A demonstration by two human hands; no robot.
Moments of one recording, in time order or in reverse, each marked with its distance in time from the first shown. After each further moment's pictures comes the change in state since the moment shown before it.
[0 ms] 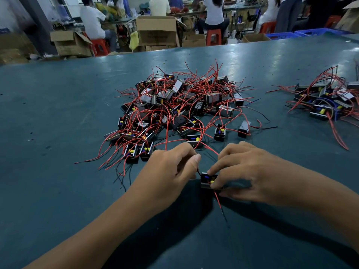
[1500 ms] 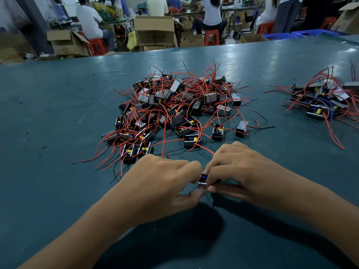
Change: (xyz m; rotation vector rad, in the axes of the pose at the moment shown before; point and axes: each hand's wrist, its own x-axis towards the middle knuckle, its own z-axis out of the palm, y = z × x) left_hand -0.007 0.024 -0.025 0.549 -0.134 0.537; right_hand 0.005 -0.008 0.007 -0.024 0.060 0.056
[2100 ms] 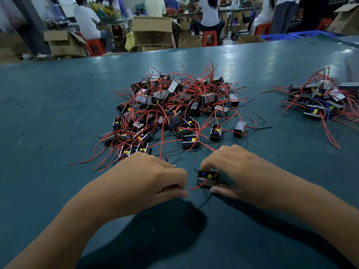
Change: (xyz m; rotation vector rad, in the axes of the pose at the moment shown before) left_hand -0.009 -0.025 -0.015 -0.044 -0.250 0.035; right_hand 0.001 -0.001 0.004 -0.021 -0.006 0.121
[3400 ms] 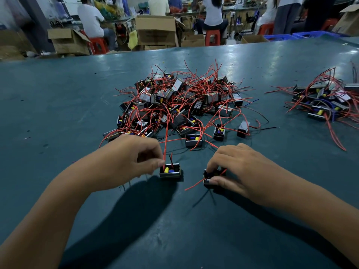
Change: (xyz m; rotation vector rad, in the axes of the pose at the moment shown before) left_hand -0.015 -0.039 -0.013 -0.441 -0.040 -0.476; right_hand 0.001 0.001 0.001 -0.009 -0.039 0.097
